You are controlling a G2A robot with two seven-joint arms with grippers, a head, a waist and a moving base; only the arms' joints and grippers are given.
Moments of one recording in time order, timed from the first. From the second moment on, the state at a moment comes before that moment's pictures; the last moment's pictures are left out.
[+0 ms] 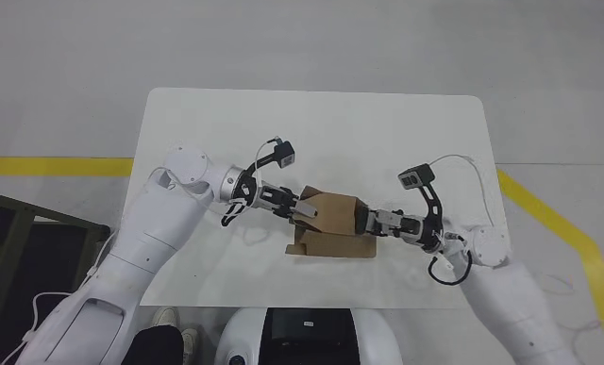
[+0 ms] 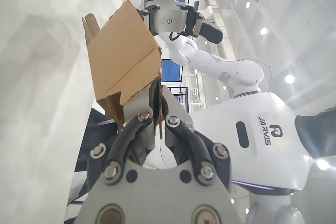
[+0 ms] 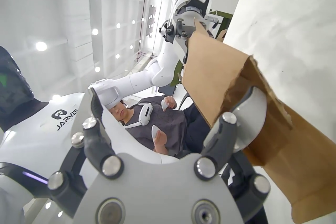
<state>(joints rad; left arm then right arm) 0.70 -1.16 -0.94 -1.20 -0.53 -0.19 -1.50 -1.18 -1.04 1.18 -1.48 0.72 -0.49 1.16</state>
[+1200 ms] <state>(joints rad) 0.70 -1.17 -0.92 -1.18 -0.54 -0.19 -1.52 -1.08 -1.08 1.14 -1.36 0.71 -0.52 1.30</state>
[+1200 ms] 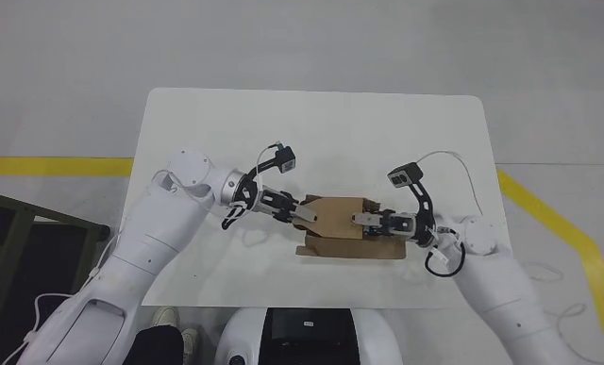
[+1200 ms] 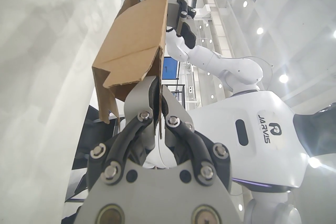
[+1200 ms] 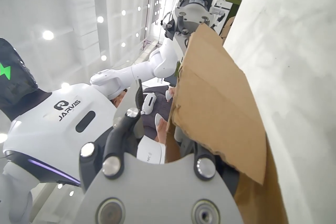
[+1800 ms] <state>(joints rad) 0.69 -1.17 -0.91 -1.18 -0.54 -0.19 -1.52 -1.07 -1.07 1.14 -1.40 0.59 -0.47 1.27</state>
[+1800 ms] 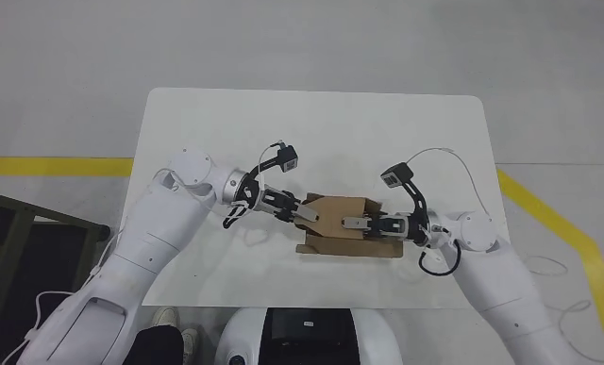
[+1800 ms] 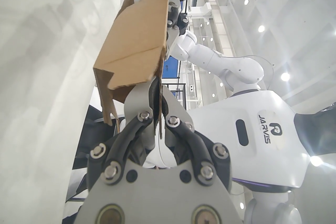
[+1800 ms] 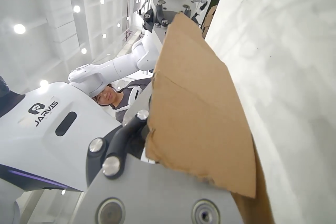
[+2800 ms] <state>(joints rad) 0.72 -1.17 -0.95 -1.22 -0.66 -0.23 -1.53 -1.11 -1.07 1.14 -1.44 0.44 -0.42 1.16</state>
